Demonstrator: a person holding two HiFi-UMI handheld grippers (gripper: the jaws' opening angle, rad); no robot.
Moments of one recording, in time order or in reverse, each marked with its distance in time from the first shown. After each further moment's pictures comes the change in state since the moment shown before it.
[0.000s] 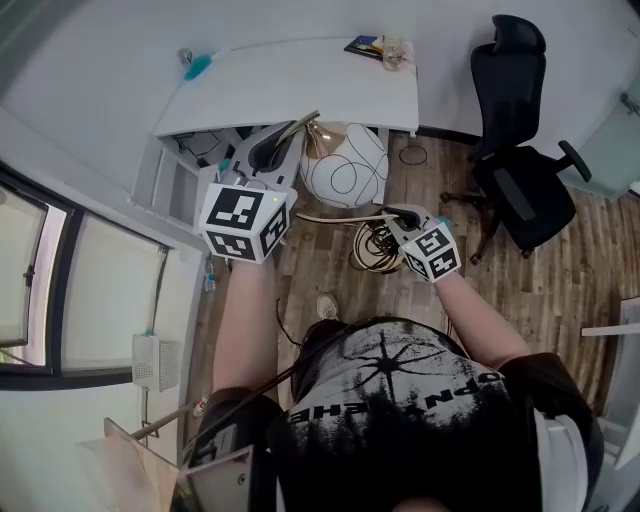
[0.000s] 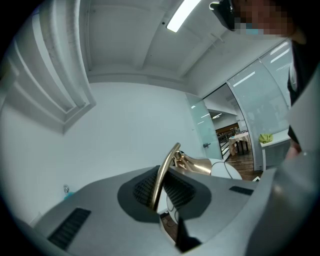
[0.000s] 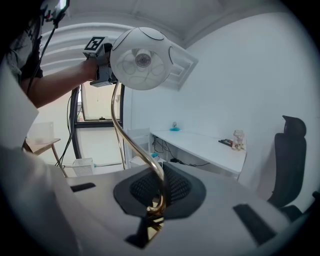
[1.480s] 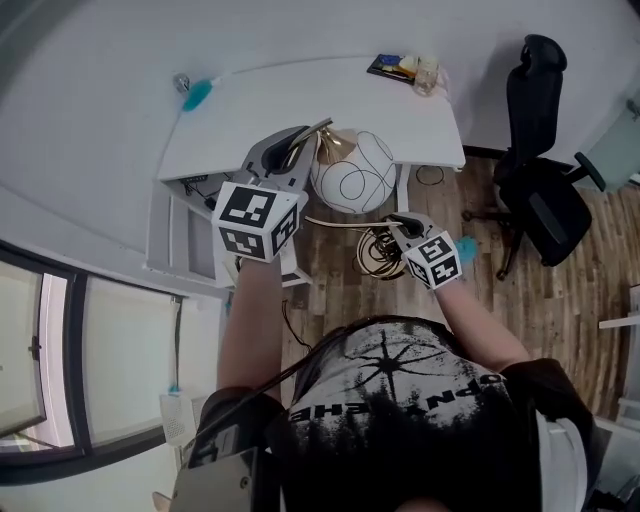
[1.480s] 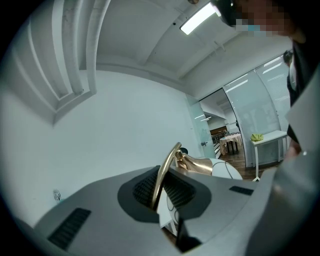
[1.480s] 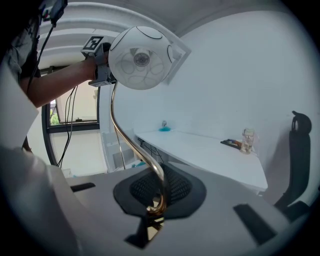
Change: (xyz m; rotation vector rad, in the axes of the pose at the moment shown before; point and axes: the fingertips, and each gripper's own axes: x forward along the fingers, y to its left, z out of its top) left arm 0.075 0.213 -0.058 -0.002 -0.002 -0.150; right arm 0.211 -0.019 0.059 0.077 0.016 -0.139
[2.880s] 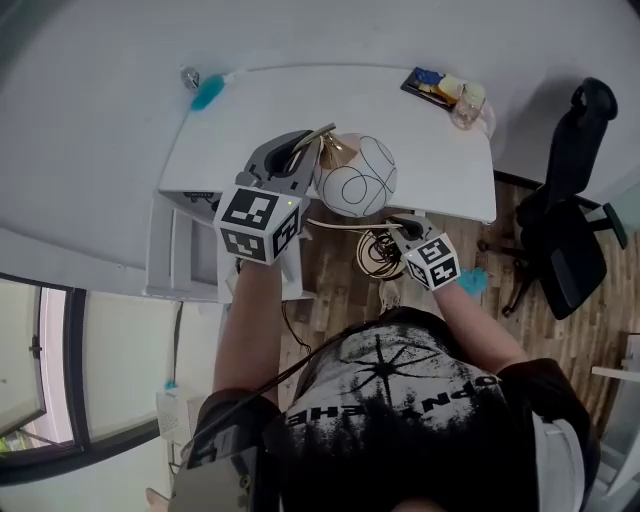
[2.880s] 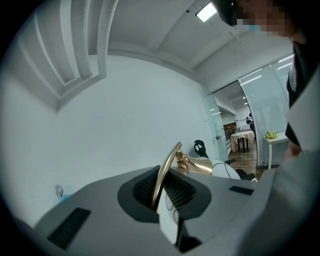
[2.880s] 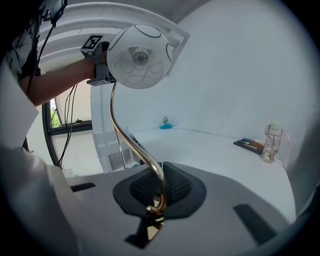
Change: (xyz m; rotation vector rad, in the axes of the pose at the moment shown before) left arm 0.115 0.141 -0.050 -0.057 0.088 0.077; right arm 0.160 -0.088 0.033 0.008 0.051 0.118
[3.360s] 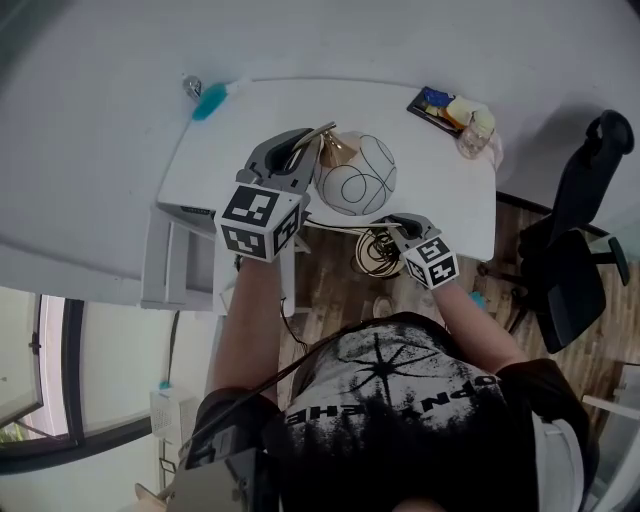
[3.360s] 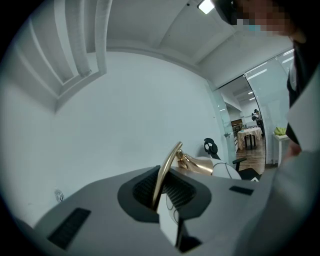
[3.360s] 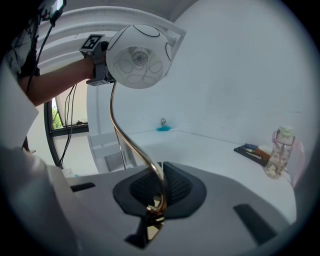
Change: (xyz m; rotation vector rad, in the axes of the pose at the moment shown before) left arm 0.083 0.037 0.014 0.011 0.015 0.062; right arm 0.045 -0.084 0.031 -0.013 -0.007 0.053
